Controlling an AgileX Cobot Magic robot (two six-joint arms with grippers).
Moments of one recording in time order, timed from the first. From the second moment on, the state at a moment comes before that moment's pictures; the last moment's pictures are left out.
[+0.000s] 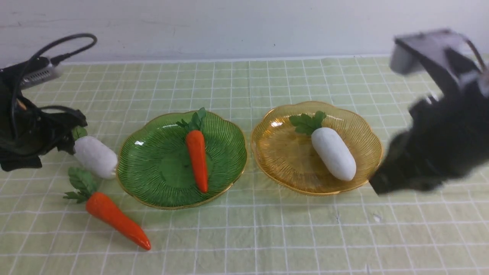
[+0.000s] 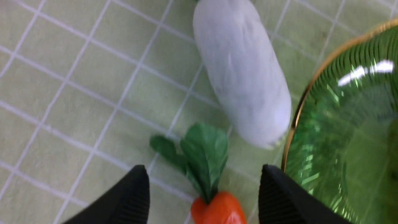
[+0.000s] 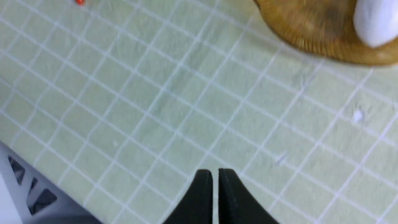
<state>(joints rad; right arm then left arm) 0.44 1.21 -1.12 0.30 1.25 -0.18 0.08 1.60 -1.16 0.09 0.71 -0.50</state>
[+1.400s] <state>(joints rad) 0.44 0.55 -0.70 0.22 1.18 -0.09 0.10 2.05 -1.48 -0.04 0.62 -0.46</state>
